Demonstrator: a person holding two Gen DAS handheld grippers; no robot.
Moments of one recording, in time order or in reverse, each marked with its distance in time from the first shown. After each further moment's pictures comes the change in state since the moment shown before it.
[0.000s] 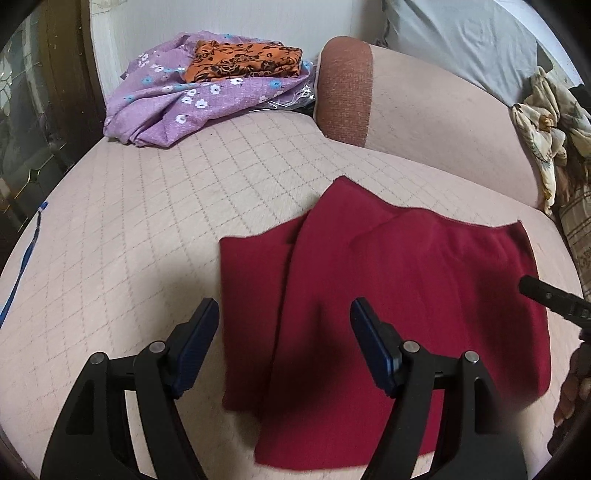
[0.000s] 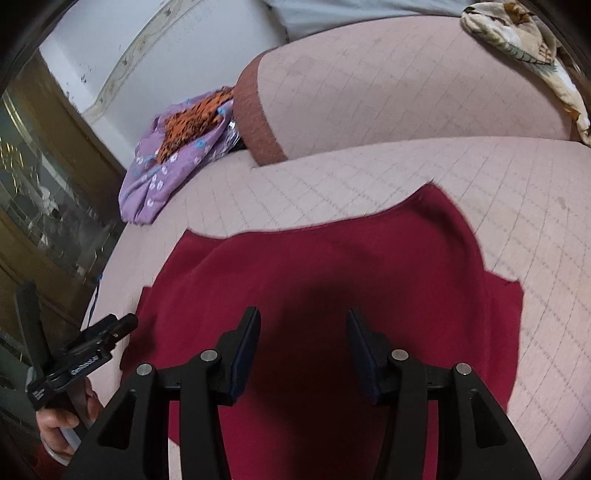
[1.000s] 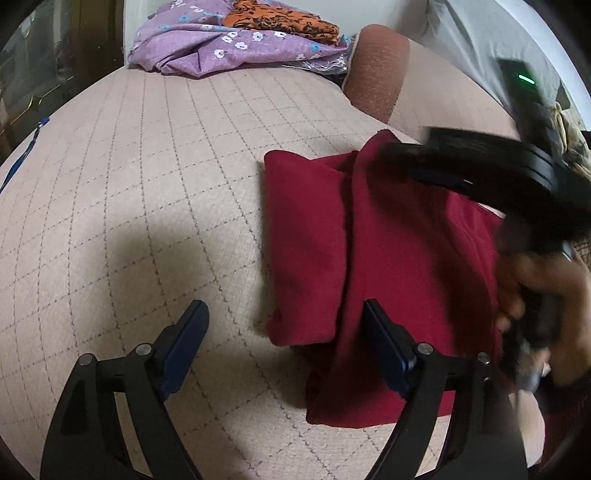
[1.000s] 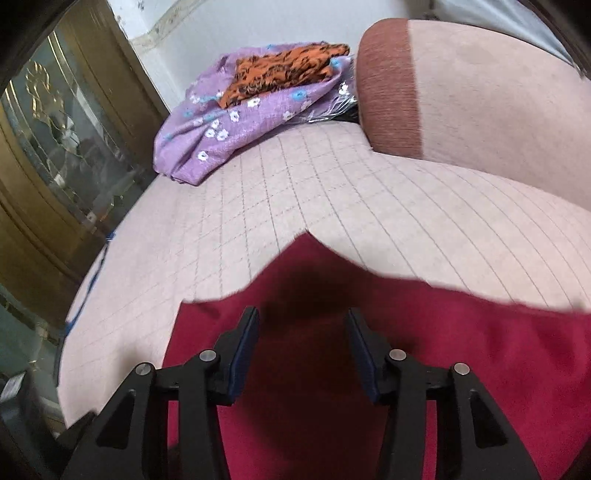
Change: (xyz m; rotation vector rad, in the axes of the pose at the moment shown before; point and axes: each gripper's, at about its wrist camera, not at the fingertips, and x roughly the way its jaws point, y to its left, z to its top) left arm 0.022 0.049 -0.051 -0.154 0.080 -0.104; right arm 0.133 0.145 0.038 -0.242 0.073 0.052
